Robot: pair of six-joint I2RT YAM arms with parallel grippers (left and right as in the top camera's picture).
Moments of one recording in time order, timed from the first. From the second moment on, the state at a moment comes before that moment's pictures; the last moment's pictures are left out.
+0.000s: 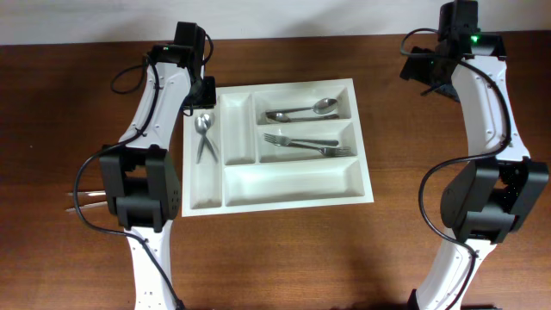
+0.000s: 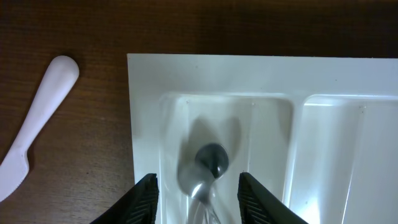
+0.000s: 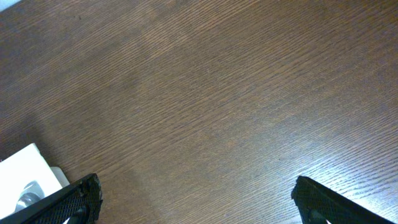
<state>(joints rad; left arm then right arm) -0.13 2.34 2.14 -1.11 -0.10 -0.18 -0.11 2.13 2.04 -1.04 0.13 0.37</state>
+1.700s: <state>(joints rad) 0.23 2.55 2.26 -1.03 0.26 0.46 -0.11 2.13 2.04 -1.04 0.13 0.37</state>
